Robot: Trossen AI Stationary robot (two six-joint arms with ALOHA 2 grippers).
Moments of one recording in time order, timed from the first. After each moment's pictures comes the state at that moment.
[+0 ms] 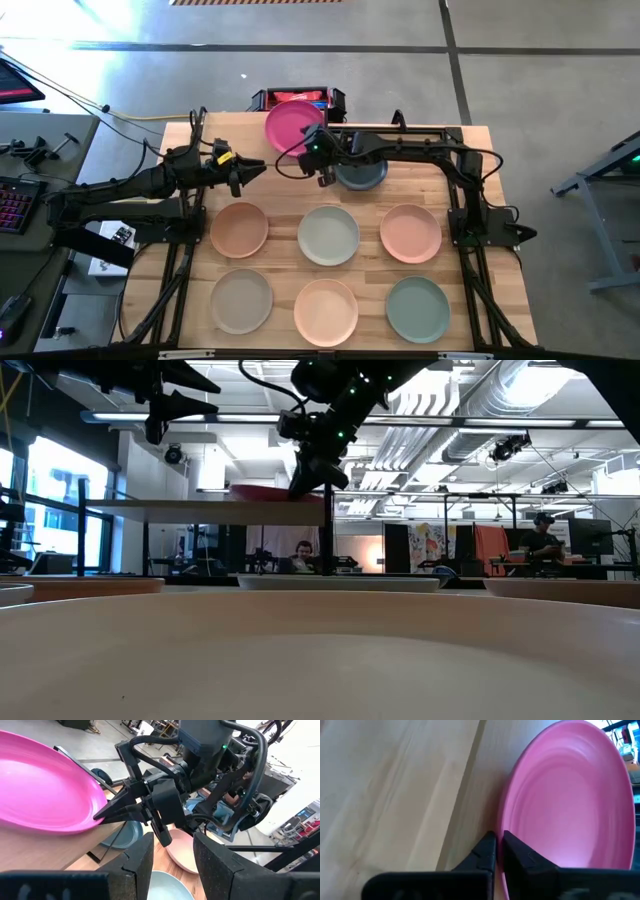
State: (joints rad) left arm 0.27 0.63 0.54 -0.04 -0.04 -0.57; right arm -0.26 2.01 1.72 -0.51 0.24 -0.82
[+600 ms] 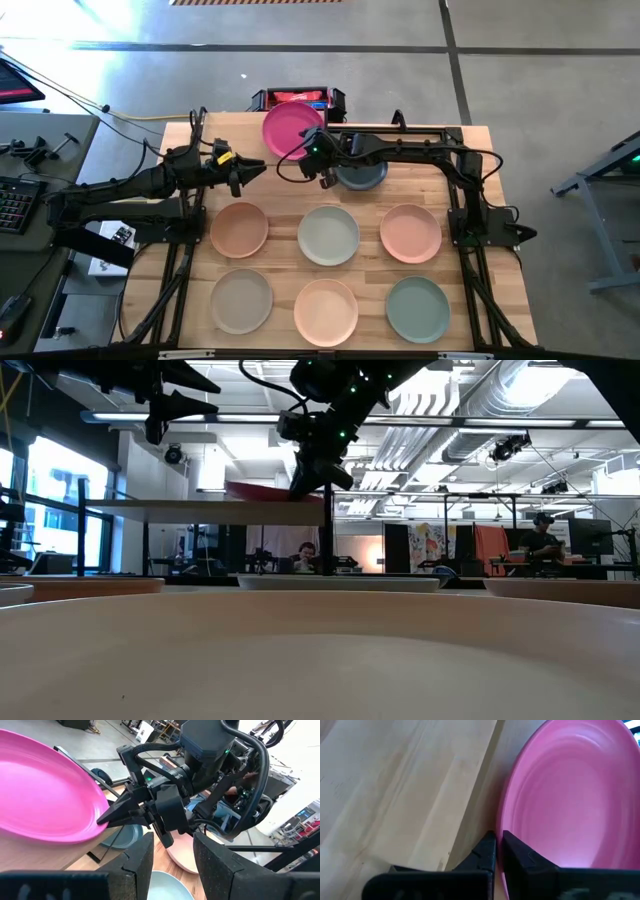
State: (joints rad) left arm 0.27 0.63 0.54 -0.04 -0.04 -0.57; right arm -0.24 2.01 1.72 -0.53 0.22 -0.87
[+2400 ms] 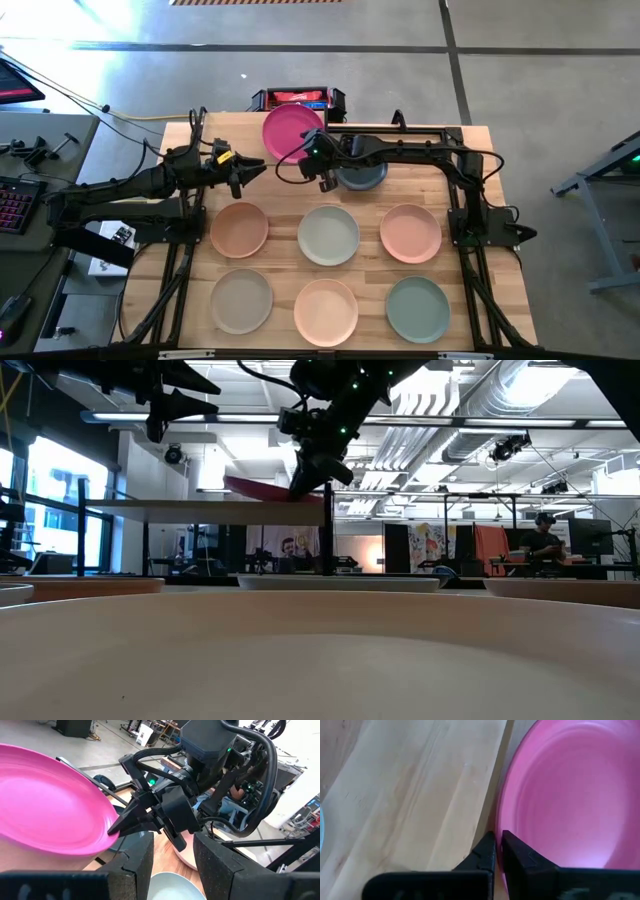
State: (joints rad) left arm 0.27 0.63 0.54 -0.04 -0.05 -0.49; right arm -0.23 2.00 1.72 -0.56 0.19 -0.79
